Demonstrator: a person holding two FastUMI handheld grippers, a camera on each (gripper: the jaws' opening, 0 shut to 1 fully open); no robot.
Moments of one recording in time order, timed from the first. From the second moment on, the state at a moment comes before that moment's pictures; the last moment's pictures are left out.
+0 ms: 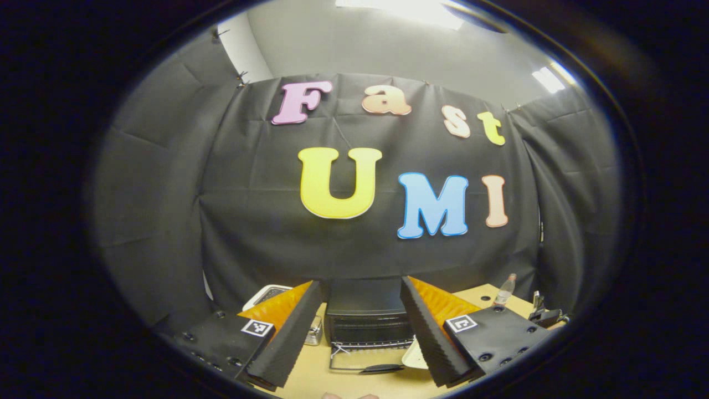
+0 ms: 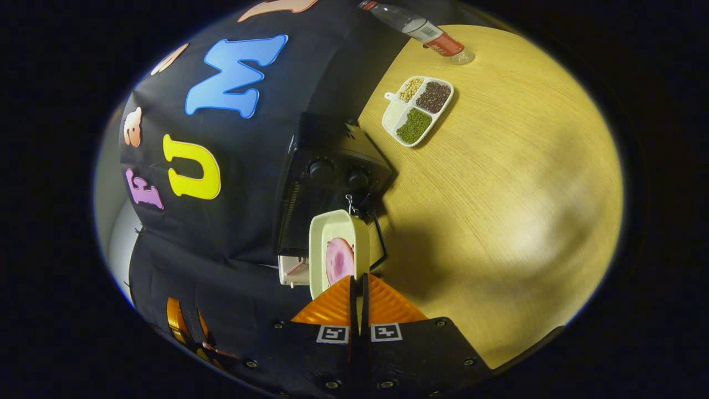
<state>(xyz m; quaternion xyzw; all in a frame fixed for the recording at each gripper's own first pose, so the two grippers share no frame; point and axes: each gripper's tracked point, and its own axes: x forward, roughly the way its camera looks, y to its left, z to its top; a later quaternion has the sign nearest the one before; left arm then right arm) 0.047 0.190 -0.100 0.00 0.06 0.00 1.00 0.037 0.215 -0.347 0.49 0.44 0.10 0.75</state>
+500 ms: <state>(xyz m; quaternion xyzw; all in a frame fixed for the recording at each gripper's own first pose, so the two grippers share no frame) 0.026 0.266 -0.106 0.01 0.07 0.04 1.00 0.120 0.298 -0.375 0.53 0.39 0.00 0.75</state>
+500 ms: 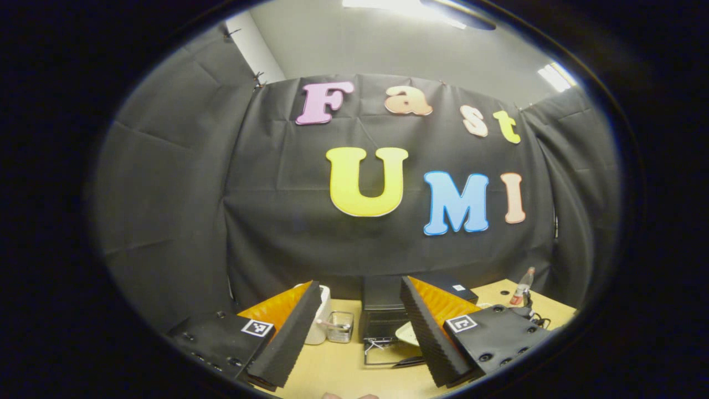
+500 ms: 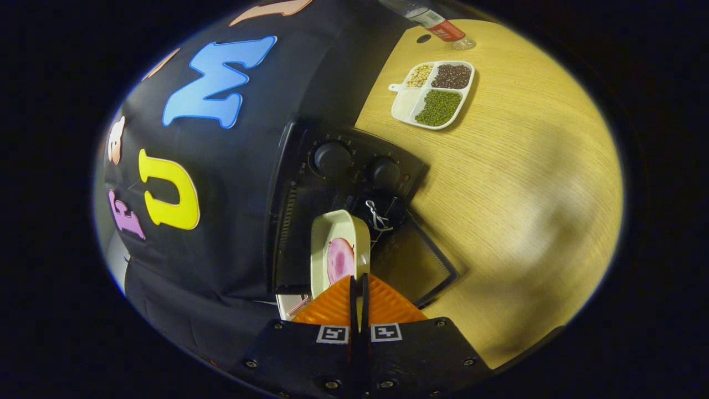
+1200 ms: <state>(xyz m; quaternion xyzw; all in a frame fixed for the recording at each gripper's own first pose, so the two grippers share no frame) 0.008 0.340 -0.122 0.01 0.10 0.09 0.99 0.207 0.347 -0.409 0.61 0.31 -0.17 0.72</state>
